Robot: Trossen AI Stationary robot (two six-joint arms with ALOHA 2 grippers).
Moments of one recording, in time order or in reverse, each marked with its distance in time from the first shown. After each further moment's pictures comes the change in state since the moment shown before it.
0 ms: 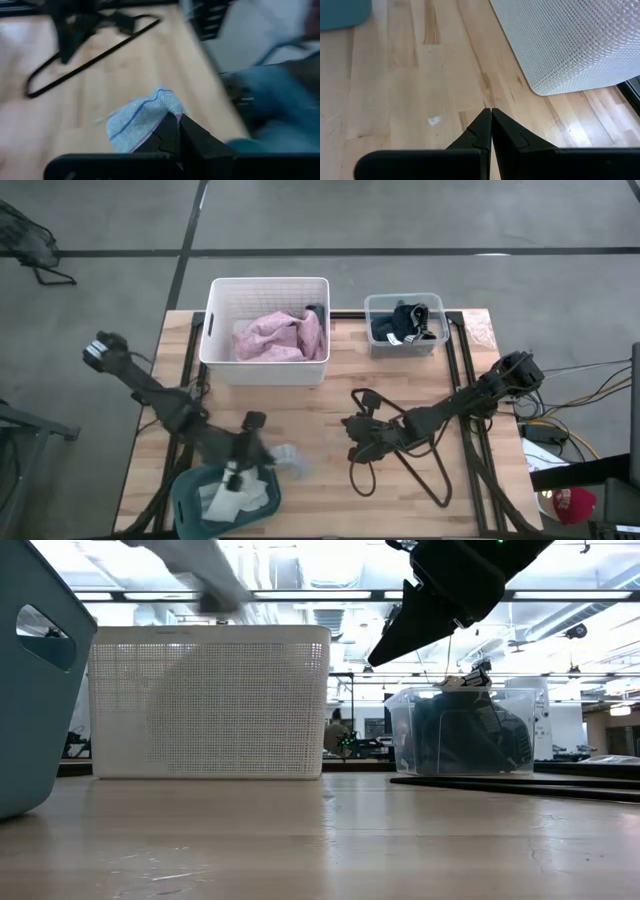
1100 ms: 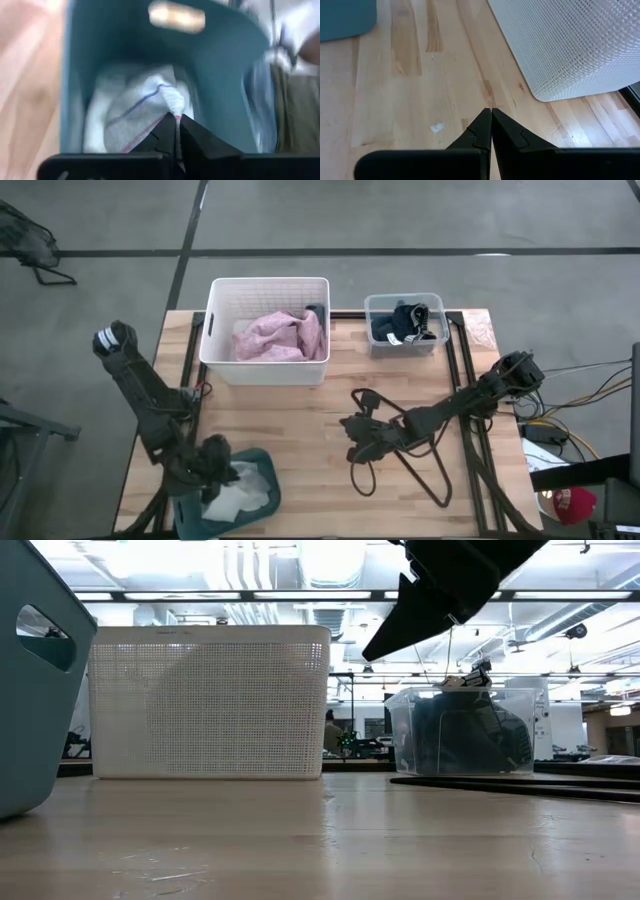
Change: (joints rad) left arm -0.424 -0.092 -0.302 -0.081 -0.147 -0.987; right arm -0.001 0.000 0.000 0.037 0.000 -0.015
